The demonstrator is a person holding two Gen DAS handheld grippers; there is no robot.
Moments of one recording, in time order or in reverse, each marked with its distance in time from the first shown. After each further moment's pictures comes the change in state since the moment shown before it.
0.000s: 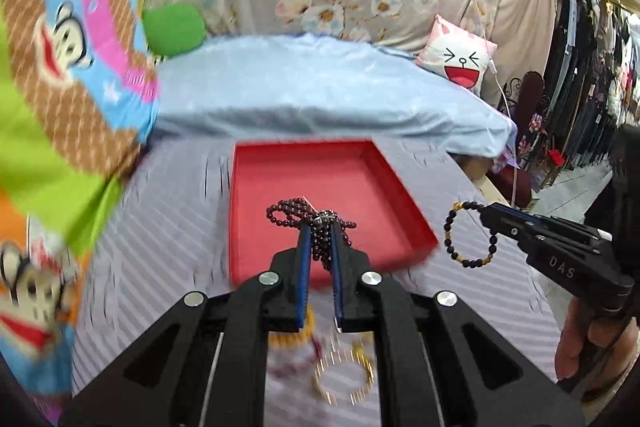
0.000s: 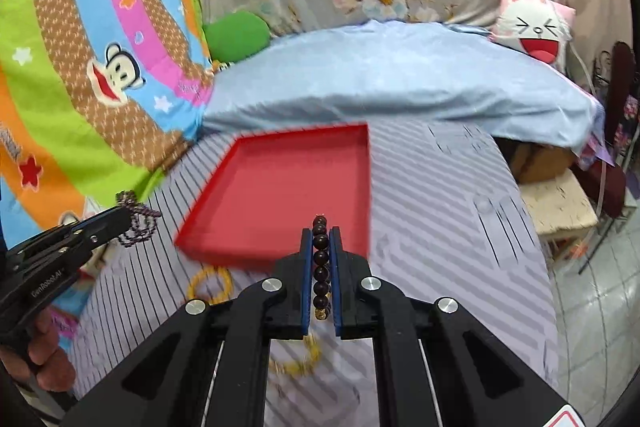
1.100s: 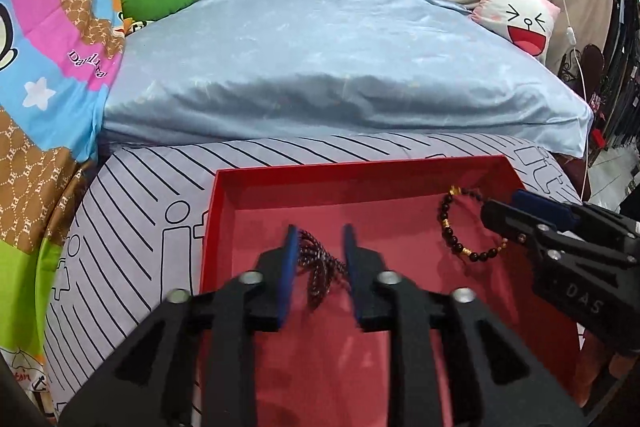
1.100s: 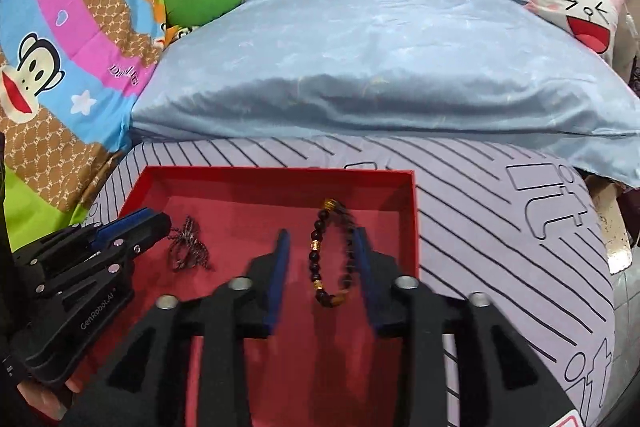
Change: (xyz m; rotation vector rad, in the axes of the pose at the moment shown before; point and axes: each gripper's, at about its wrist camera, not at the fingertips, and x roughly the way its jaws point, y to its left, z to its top) left arm 0.250 0.054 0.061 -0.012 0.182 0.097; right arm 0.226 -0.020 0.085 -0.006 0.129 -0.067
